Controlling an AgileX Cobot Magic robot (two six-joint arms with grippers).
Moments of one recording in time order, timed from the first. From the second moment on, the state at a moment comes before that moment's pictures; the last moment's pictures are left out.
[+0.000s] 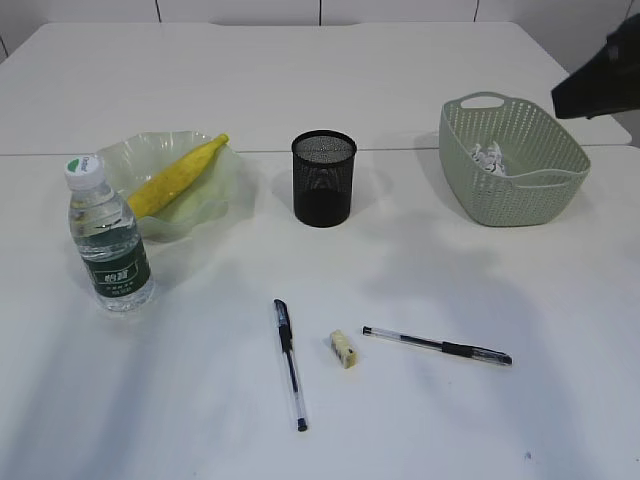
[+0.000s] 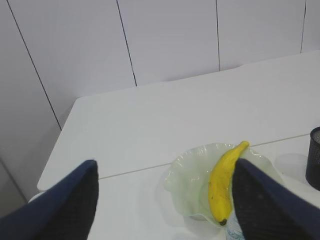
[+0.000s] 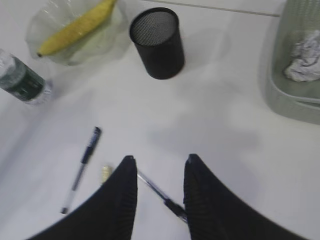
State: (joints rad) left arm -0.03 0.72 -0.49 0.10 -0.07 0.01; right arm 0.01 1.29 -1.15 0.56 0.86 -0.56
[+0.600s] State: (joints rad) left arm -0.03 0.72 -0.49 0.13 -0.07 0.01; right arm 0.02 1.29 -1.23 0.18 0.87 -0.70
